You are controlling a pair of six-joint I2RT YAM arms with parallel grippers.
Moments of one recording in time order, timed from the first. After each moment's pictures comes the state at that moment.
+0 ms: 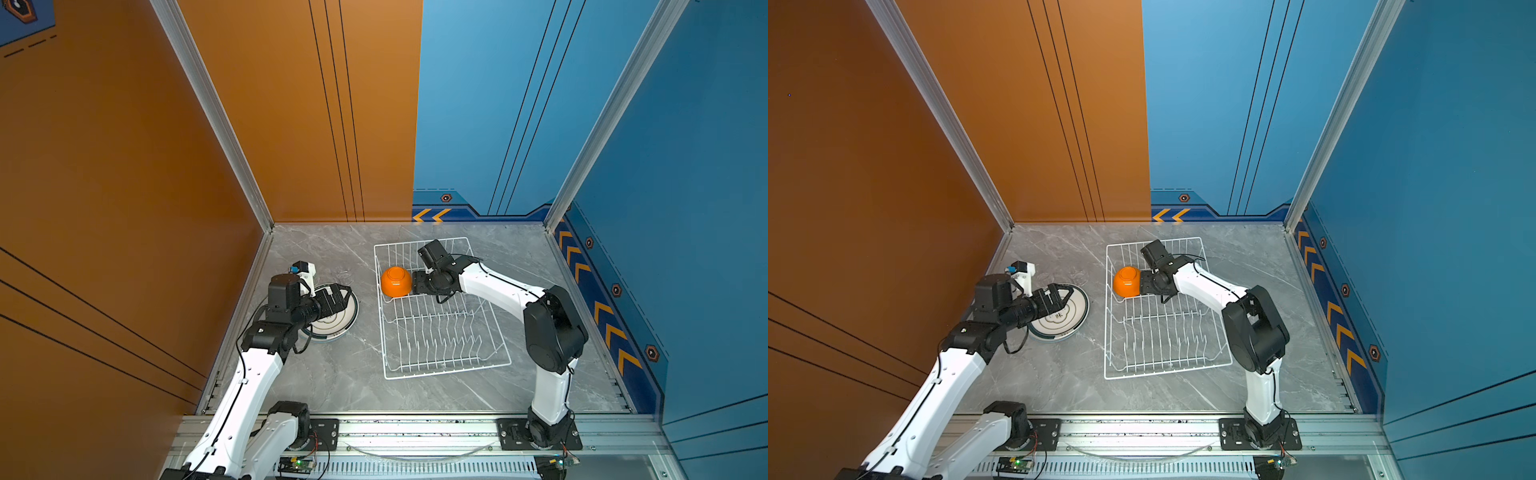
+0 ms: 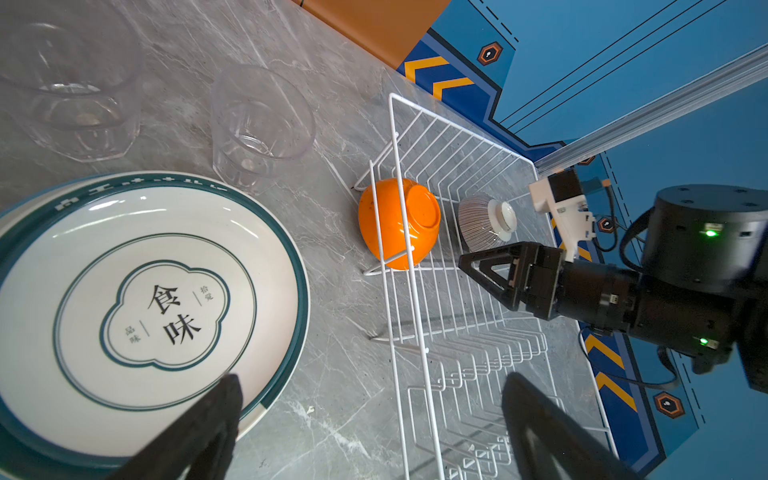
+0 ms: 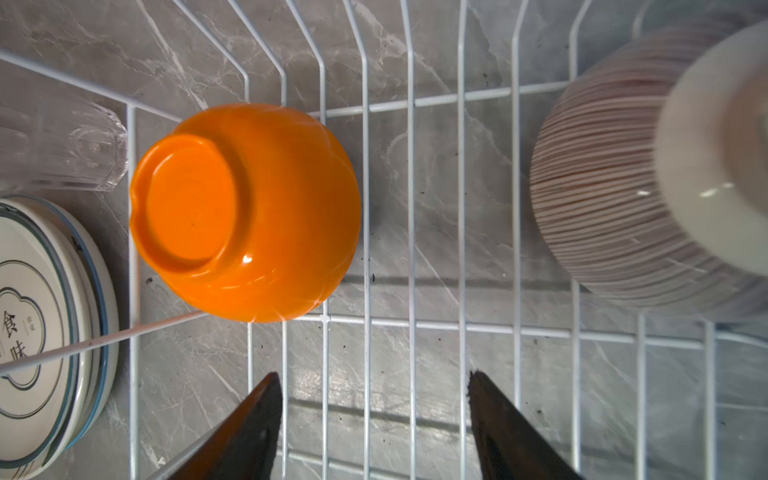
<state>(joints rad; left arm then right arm) -0.09 0.90 0.77 -0.48 0.36 -0.53 0.61 1.95 1.49 -0.59 -0.01 0.57</state>
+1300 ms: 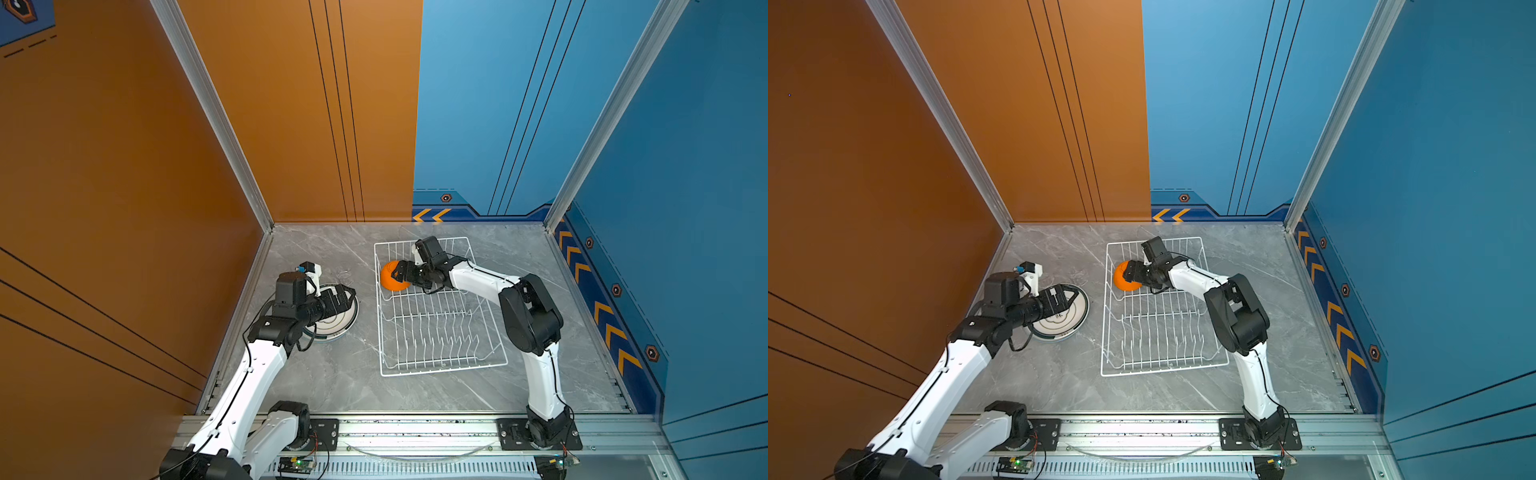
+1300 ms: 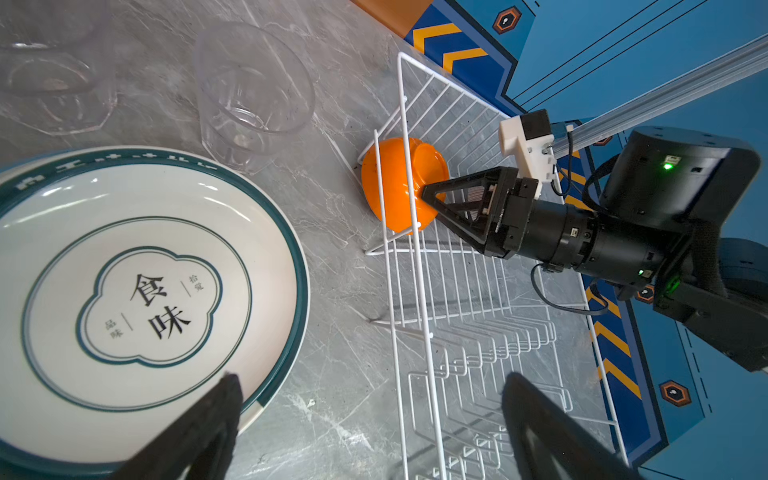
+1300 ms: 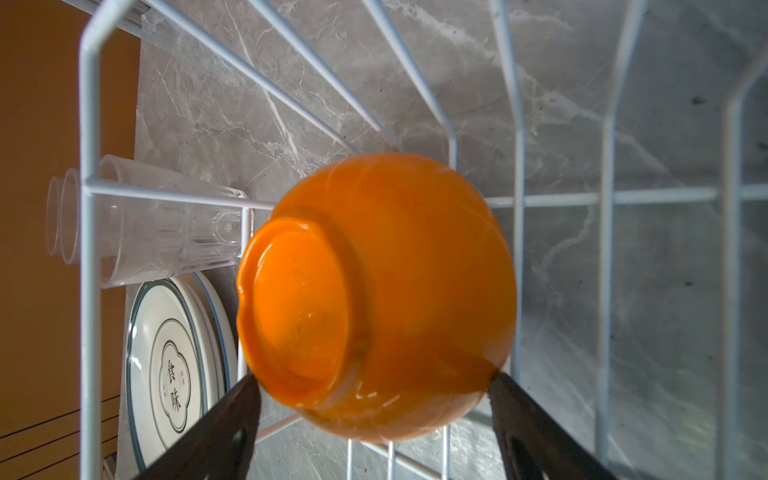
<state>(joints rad) -0.12 0.96 0.77 -0.47 0.36 -0.52 0.56 2.13 1.56 -0.28 -0.25 0.68</state>
